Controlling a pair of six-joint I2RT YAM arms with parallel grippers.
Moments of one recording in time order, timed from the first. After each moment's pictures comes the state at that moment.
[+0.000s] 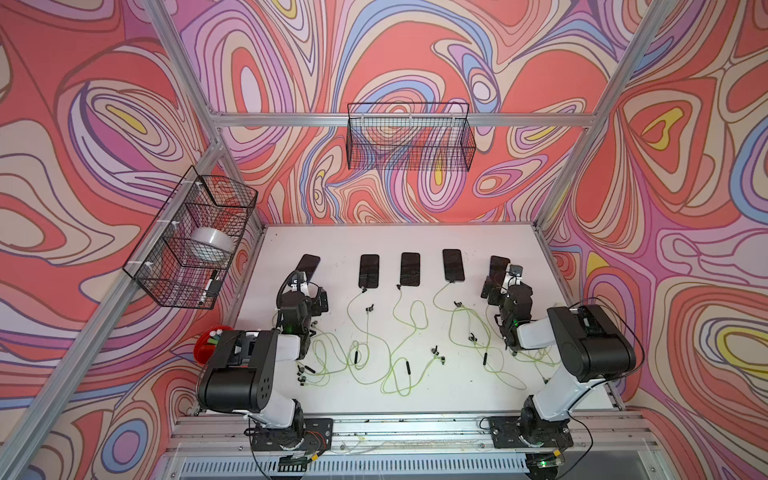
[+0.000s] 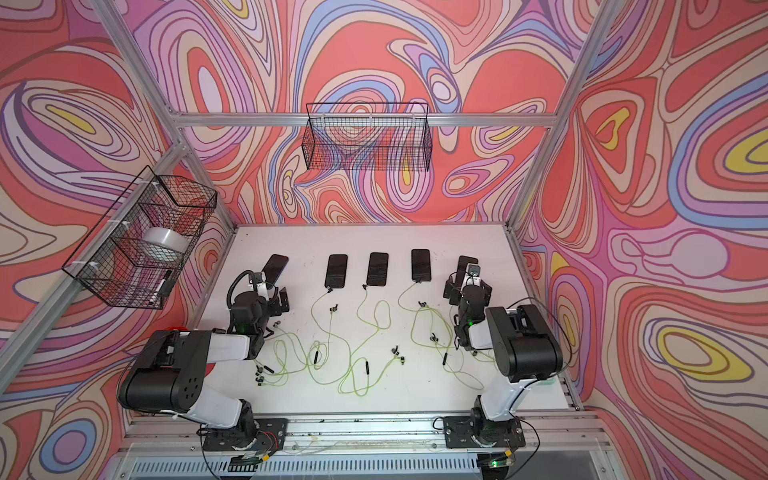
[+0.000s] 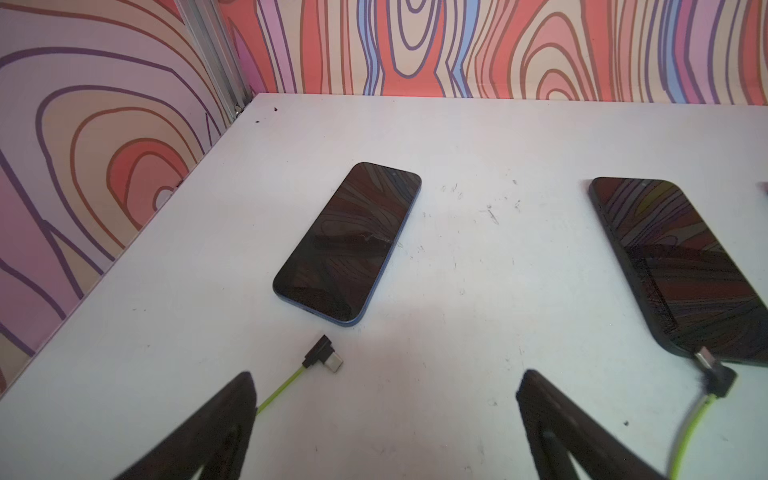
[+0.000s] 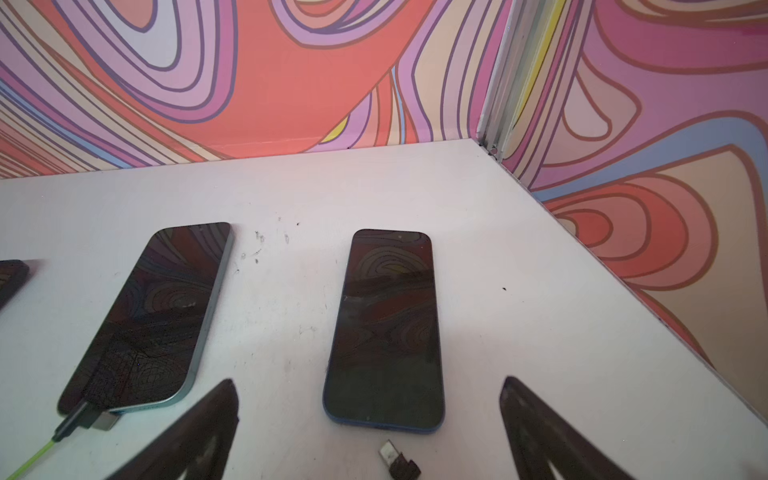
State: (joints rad) left arm -0.01 1.53 0.37 0.79 -0.13 -0.04; right arm 0.04 1.72 0.44 0.99 0.24 0.04
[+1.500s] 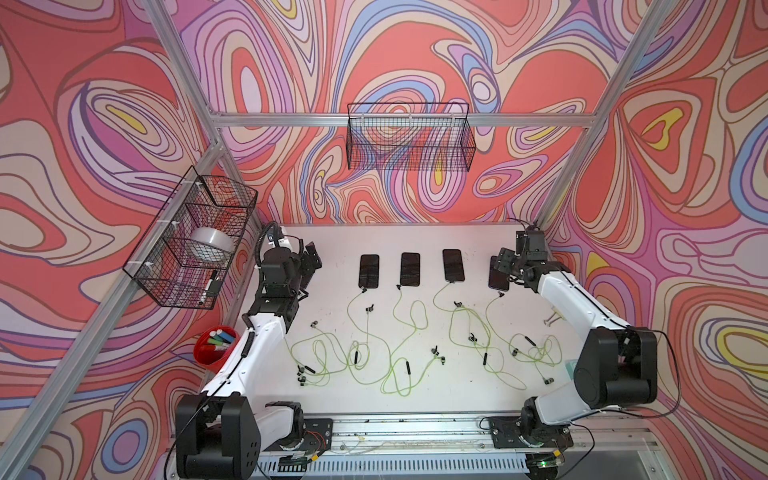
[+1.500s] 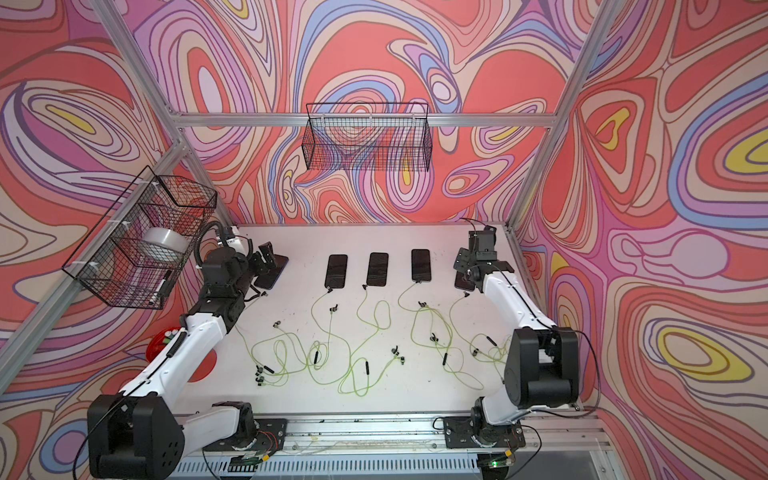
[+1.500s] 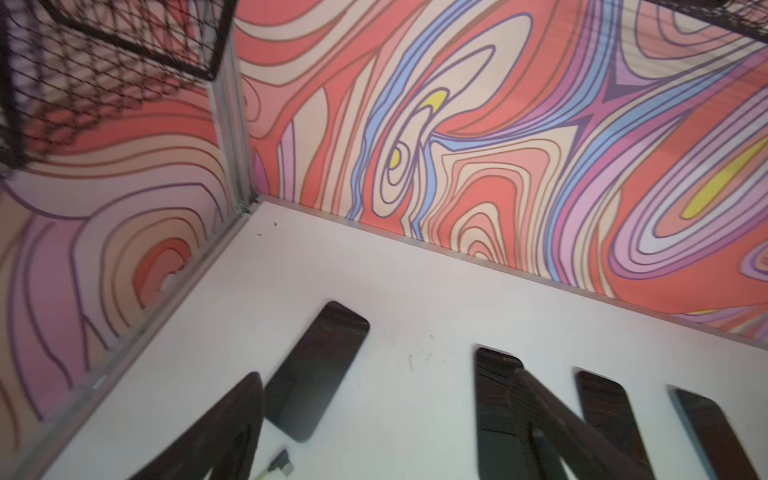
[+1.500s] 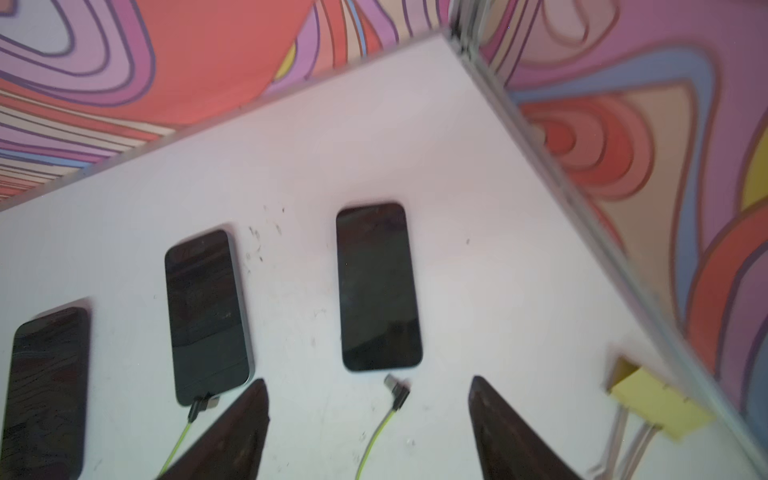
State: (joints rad) left arm -0.04 1.20 0.85 0.06 -0.08 -0.34; right arm 0.01 1.56 1.16 -0.46 0.20 0.36
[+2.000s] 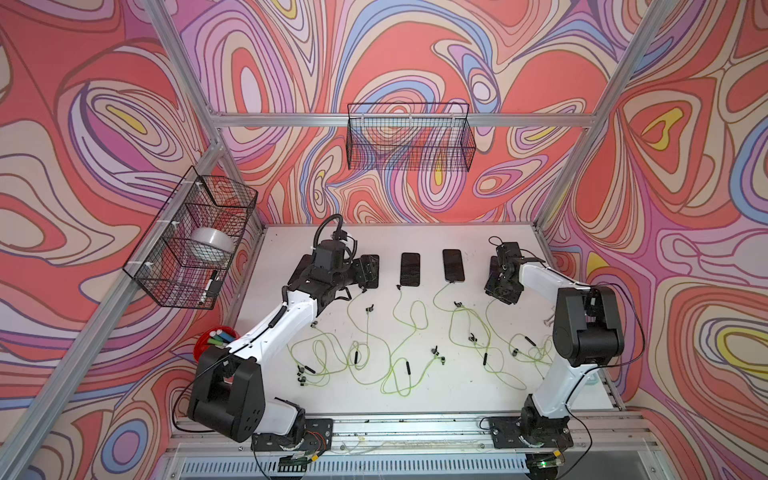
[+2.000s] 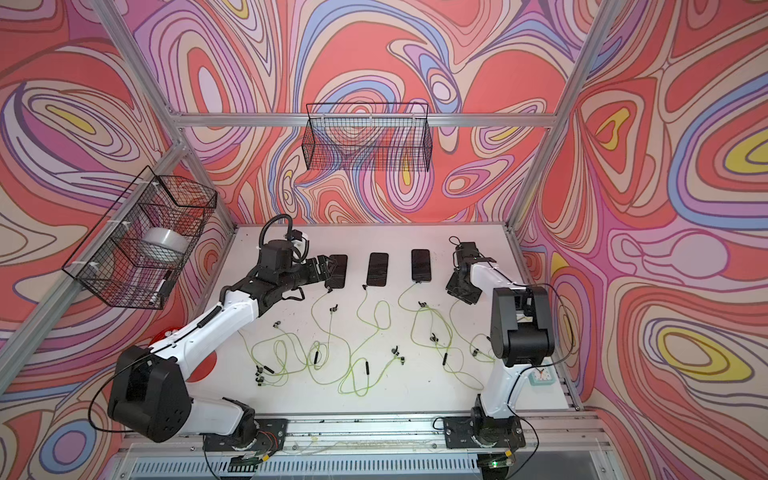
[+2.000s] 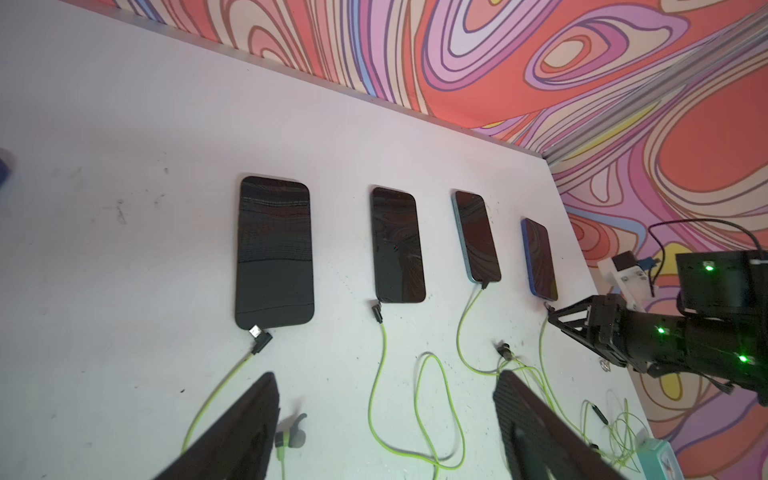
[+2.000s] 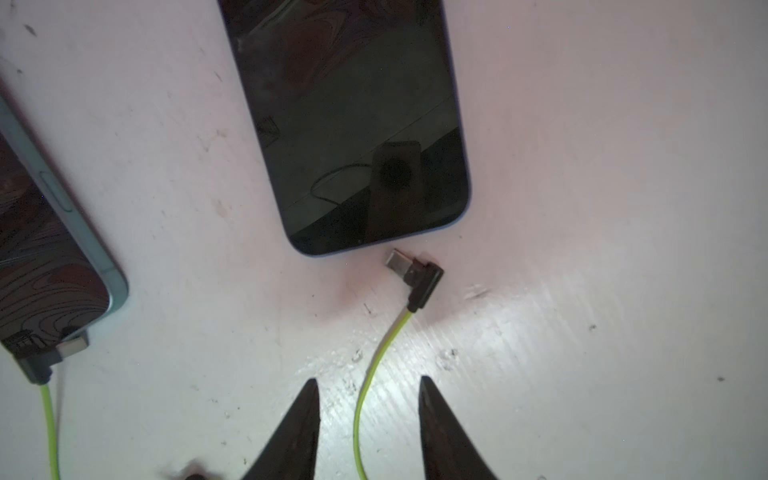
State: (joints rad) left arm -0.36 1.42 1.04 -0.18 0.19 -0.55; right arm 0.01 1.85 1.23 -0.67 0.06 0.54
